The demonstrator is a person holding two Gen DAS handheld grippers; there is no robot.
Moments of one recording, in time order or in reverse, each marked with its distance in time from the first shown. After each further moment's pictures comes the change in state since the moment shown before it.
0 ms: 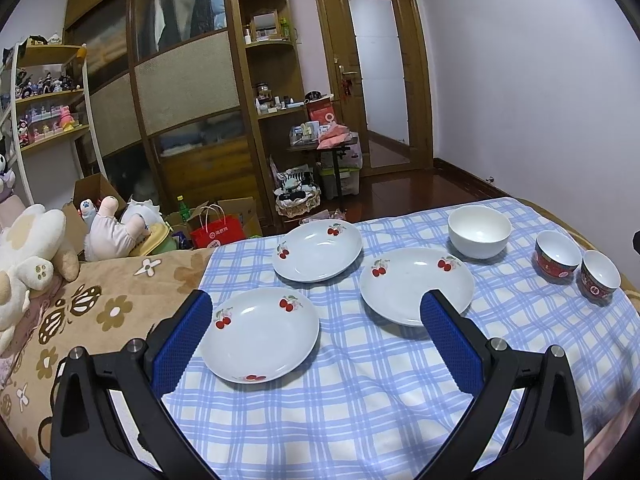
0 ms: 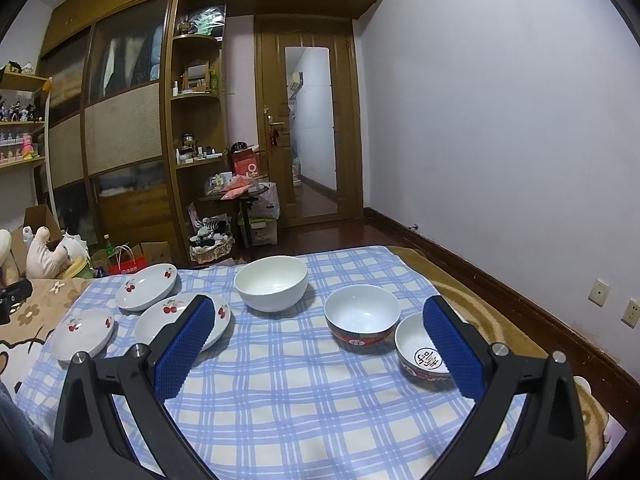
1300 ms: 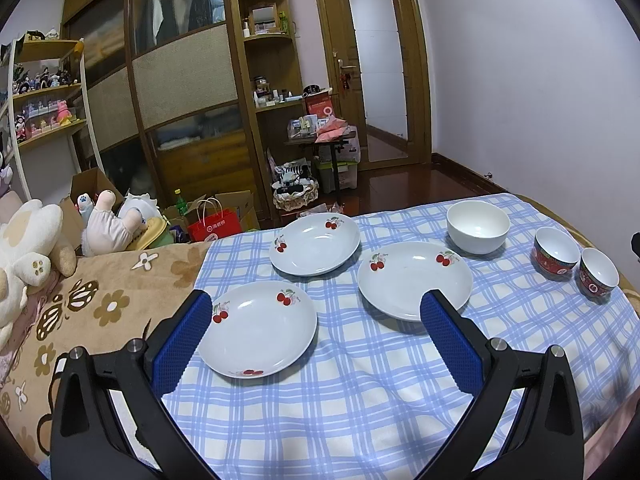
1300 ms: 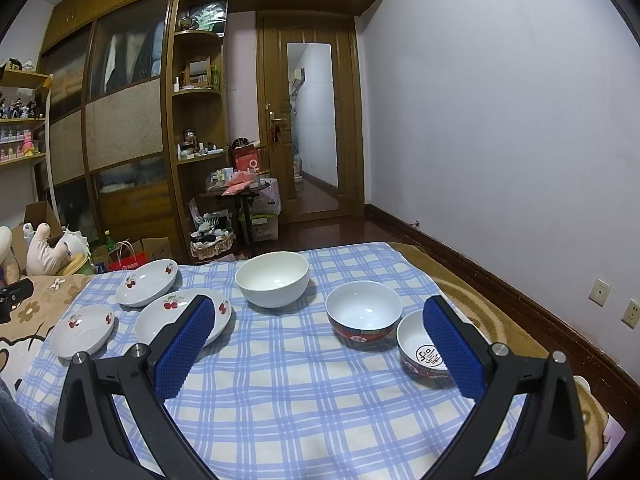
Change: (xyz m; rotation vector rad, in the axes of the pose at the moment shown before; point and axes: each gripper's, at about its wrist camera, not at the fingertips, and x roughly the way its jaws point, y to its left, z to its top) left arm 0.005 -0.007 -0.007 -0.003 0.021 -0.013; right arm 0.000 0.002 -0.002 0.000 0.009 0.001
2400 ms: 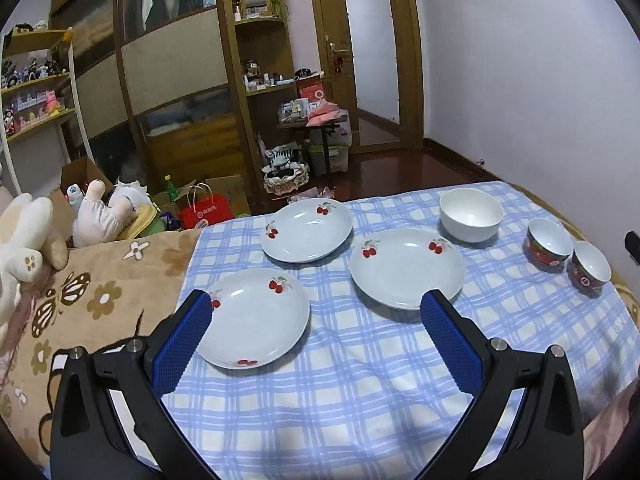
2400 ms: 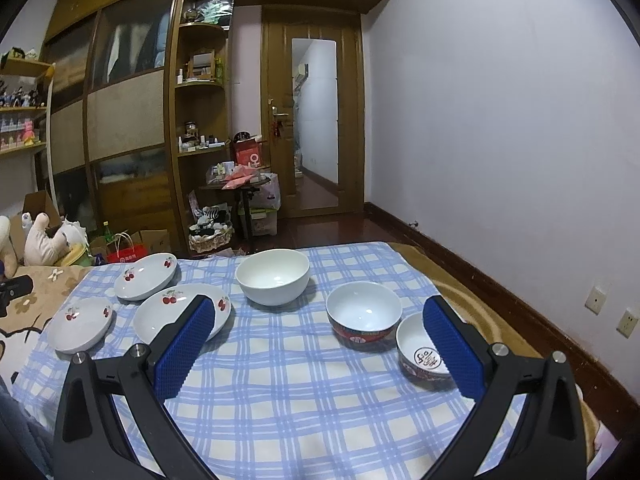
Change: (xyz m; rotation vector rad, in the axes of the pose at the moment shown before) left arm 0.003 0.011 0.004 0.001 0.077 -0.040; right arm 0.007 0.007 0.001 -0.039 0.024 -0.004
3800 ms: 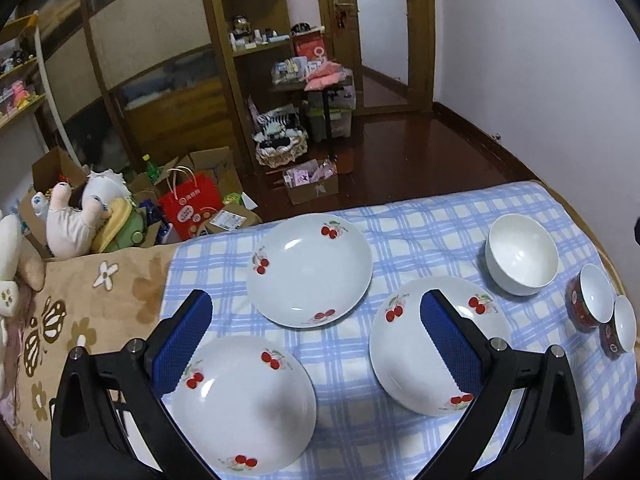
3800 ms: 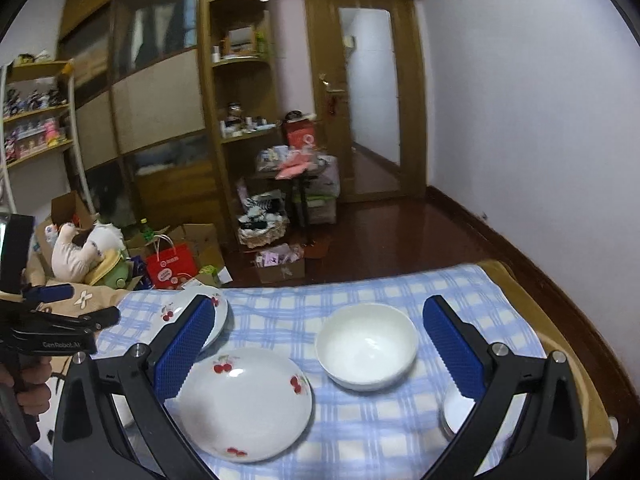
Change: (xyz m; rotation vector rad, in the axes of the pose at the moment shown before) left arm 0.169 0.009 0.130 0.004 0.201 -0.016; right arm 0.146 0.091 0.105 -0.022 0.113 0.198
